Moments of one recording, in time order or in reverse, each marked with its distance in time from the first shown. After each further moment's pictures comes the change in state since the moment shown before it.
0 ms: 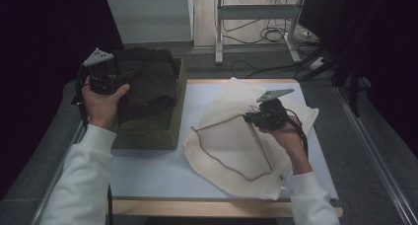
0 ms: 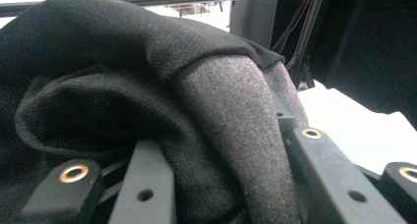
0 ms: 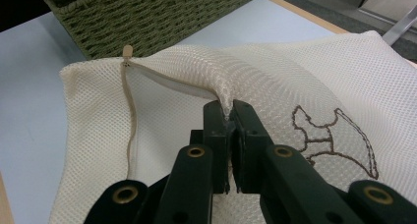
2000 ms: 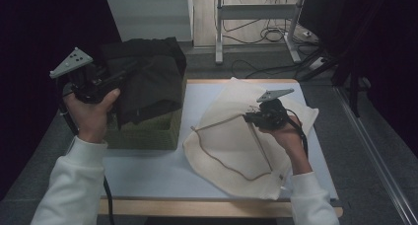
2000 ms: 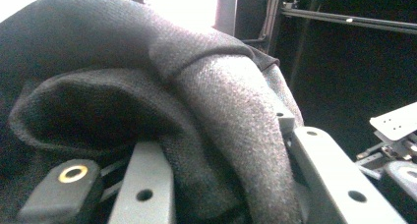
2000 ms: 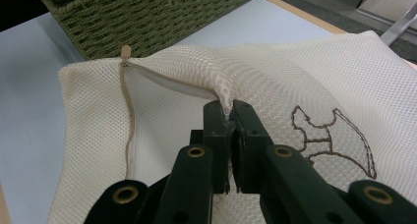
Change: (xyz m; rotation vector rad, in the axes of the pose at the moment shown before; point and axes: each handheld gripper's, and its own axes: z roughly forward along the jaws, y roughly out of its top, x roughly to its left) left arm -0.041 0.019 -0.065 -0.181 -0.134 0.017; right arm 0.000 0.000 0.000 -0.003 -0.006 -0.001
